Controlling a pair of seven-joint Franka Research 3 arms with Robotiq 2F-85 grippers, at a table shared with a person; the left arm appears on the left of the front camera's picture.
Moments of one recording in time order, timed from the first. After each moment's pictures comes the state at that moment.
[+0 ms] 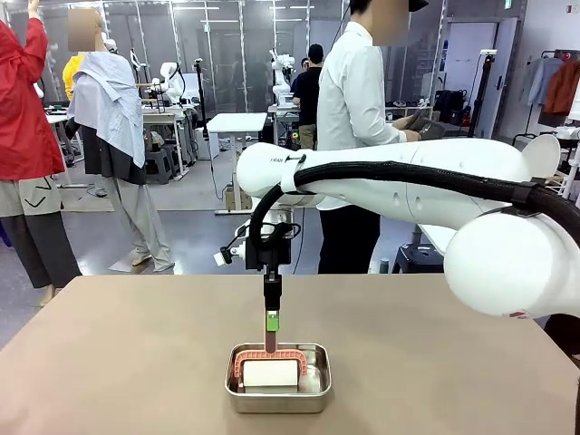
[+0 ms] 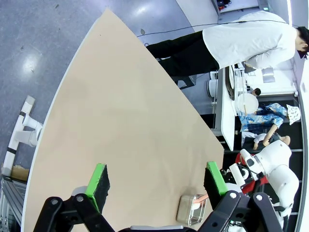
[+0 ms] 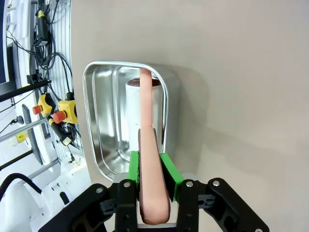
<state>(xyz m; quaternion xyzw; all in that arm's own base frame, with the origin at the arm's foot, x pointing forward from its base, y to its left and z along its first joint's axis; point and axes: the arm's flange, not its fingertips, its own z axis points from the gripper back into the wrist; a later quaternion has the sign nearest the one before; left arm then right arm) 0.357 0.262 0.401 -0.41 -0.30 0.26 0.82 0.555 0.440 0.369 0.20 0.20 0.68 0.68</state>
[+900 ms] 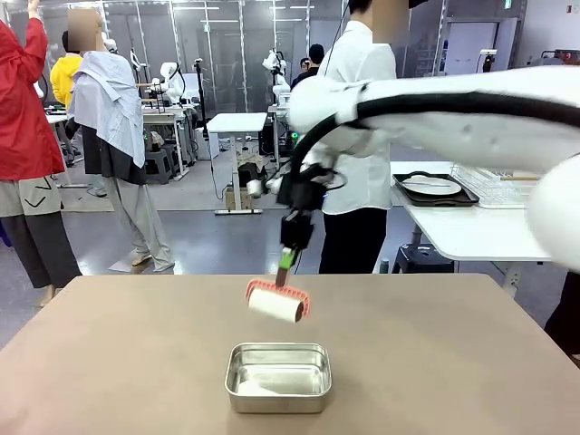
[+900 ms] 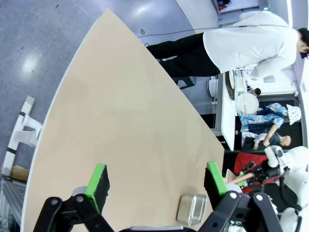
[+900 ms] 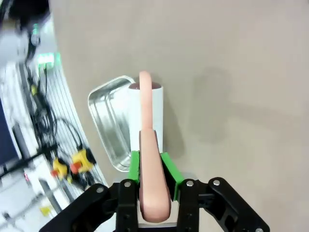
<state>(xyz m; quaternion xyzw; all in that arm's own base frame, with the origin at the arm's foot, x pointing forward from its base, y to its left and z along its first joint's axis) 0.357 0.261 0.401 -0.41 -0.30 0.26 0.82 0.587 0.352 0.487 0.22 0.07 0.51 0.83</state>
